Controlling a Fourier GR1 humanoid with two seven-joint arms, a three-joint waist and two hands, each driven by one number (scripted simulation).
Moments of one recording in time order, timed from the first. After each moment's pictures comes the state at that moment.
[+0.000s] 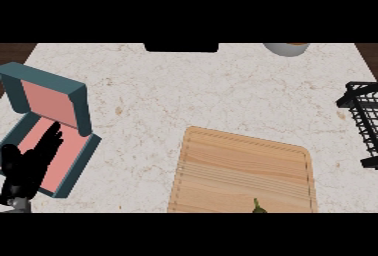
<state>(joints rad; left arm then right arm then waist) 0.01 0.28 0.21 -1.37 0.00 -0.12 0.13 -0.79 -0.96 -0.11 -1.04 0.90 0.08 -0.21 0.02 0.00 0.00</state>
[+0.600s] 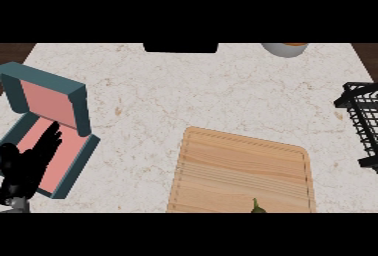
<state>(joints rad) 0.01 0.29 0.21 -1.37 0.00 -0.13 0.14 -0.86 -0.94 -0.10 -0.78 0.97 0.28 -0.06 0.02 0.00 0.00</state>
